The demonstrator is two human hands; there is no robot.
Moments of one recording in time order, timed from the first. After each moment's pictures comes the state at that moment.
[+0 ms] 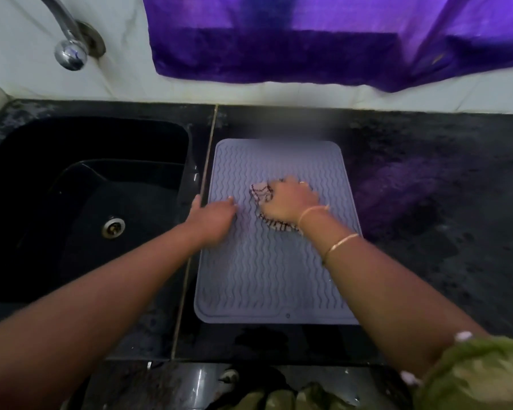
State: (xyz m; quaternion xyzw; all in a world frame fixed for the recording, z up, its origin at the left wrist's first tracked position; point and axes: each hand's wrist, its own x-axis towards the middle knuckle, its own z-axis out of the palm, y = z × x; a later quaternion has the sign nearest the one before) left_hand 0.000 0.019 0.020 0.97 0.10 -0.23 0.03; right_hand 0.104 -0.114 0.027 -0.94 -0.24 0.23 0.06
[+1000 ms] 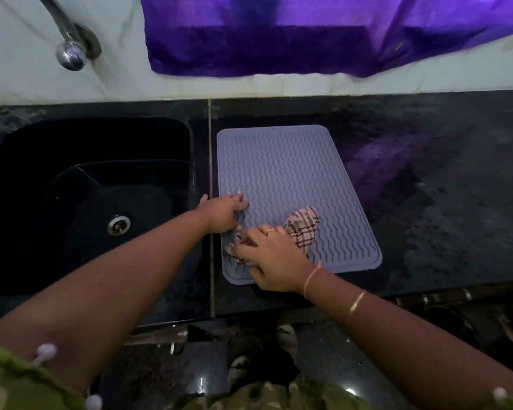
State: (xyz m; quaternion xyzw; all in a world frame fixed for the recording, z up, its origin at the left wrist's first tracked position) left_hand -0.037 0.039 0.011 0.96 0.01 -0.27 0.09; right_hand -0.068 -0.141 -0.005 -0.85 -0.53 0.03 0.05
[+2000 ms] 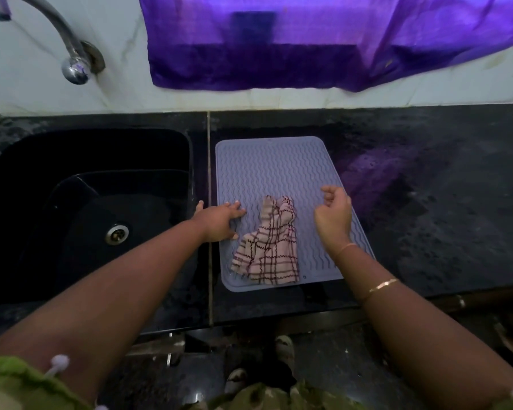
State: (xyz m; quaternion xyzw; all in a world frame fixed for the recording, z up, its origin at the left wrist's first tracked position) left_hand -0.041 0.044 0.012 0.96 0.00 -0.26 0.10; right_hand -0.003 -0.175 0.029 -0.85 0.05 -0.02 0.52
